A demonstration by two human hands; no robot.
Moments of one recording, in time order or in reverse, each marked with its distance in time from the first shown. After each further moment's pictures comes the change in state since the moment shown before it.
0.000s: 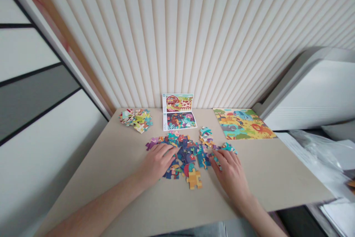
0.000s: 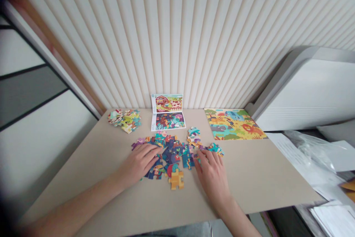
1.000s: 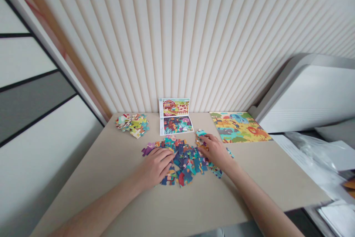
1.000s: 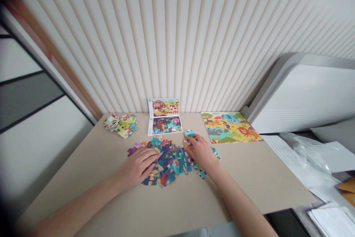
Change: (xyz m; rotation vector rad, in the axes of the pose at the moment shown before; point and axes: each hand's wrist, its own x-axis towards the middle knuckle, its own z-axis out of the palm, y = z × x) left_hand -0.005 -0.015 0.012 -0.110 -0.121 0.039; right_hand 0.080 0.044 0.035 -0.046 -0.166 -0.092
